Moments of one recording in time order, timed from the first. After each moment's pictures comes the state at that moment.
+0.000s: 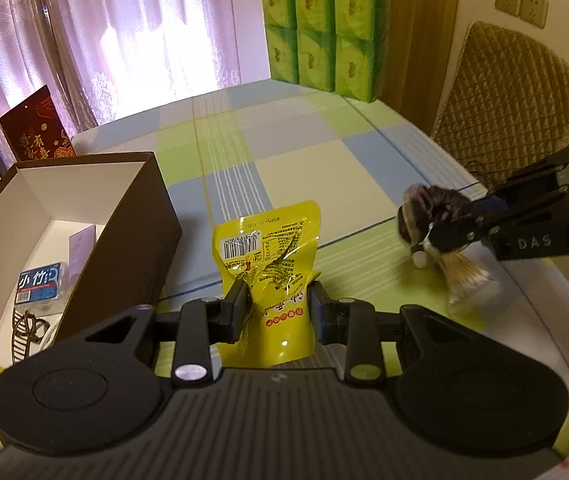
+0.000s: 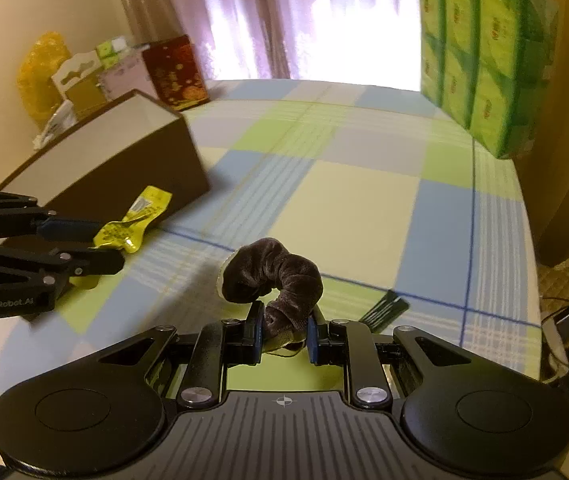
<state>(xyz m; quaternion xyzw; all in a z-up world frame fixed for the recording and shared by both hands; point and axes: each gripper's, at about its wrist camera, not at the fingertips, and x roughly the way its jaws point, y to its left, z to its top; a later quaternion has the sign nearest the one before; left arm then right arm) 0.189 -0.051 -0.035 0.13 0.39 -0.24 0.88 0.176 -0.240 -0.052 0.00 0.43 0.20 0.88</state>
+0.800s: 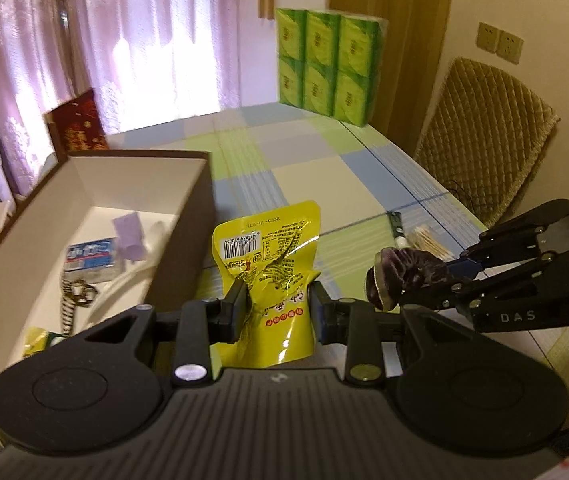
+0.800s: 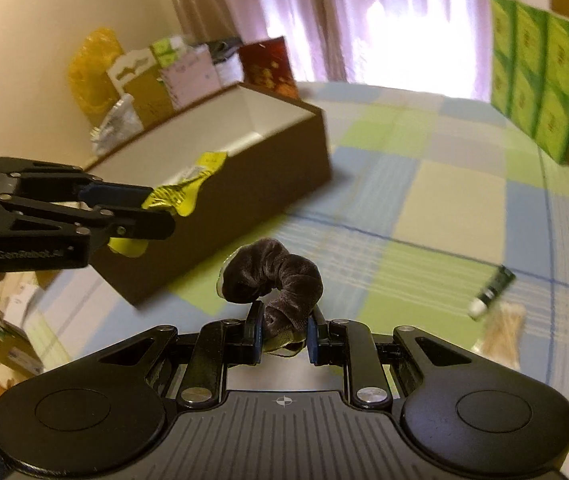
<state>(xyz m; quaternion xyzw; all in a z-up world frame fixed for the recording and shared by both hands) 0.136 0.049 0.016 0.10 0.36 -0.25 0.89 0.104 -0.137 -0.021 0.01 0.42 0.25 0.87</state>
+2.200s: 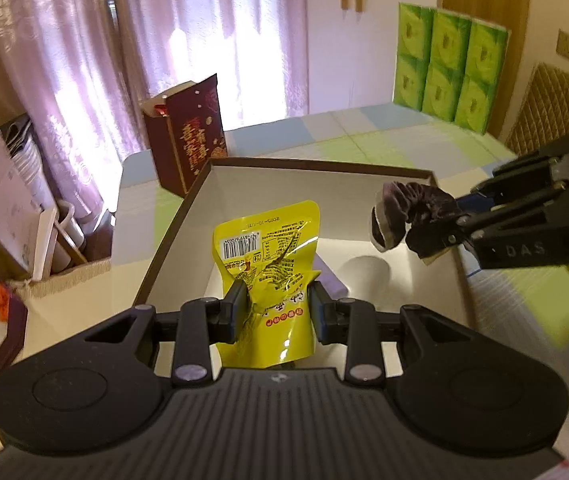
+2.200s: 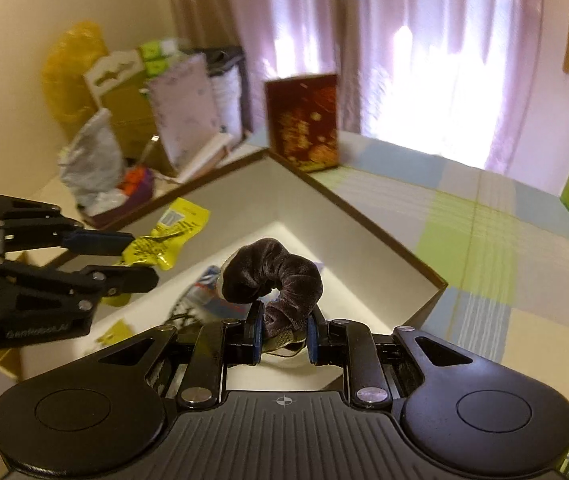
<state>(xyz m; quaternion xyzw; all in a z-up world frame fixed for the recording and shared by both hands) 0.334 0.183 -0.013 0.13 0.37 -0.22 0.89 0.309 0.034 -0.037 -0.03 0.41 0.21 0.88</state>
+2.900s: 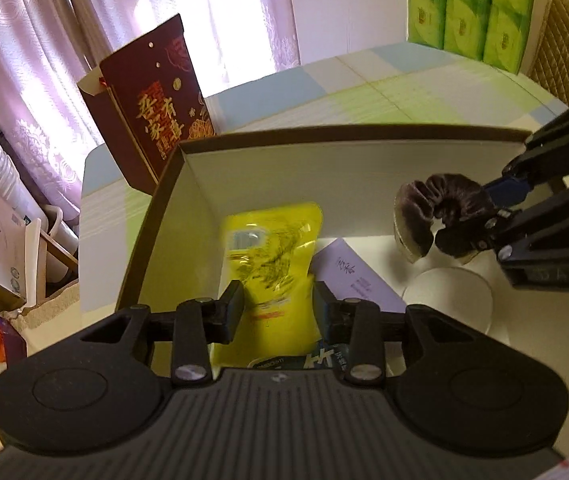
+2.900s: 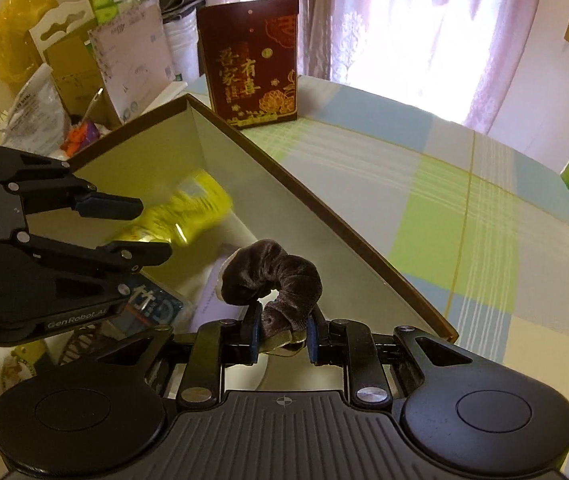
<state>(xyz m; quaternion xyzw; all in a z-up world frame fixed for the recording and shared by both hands) 0.431 0.147 -0.082 0.20 0.41 -0.23 0.86 0.380 0.038 -0.087 -0.07 0.48 0.16 0.86</state>
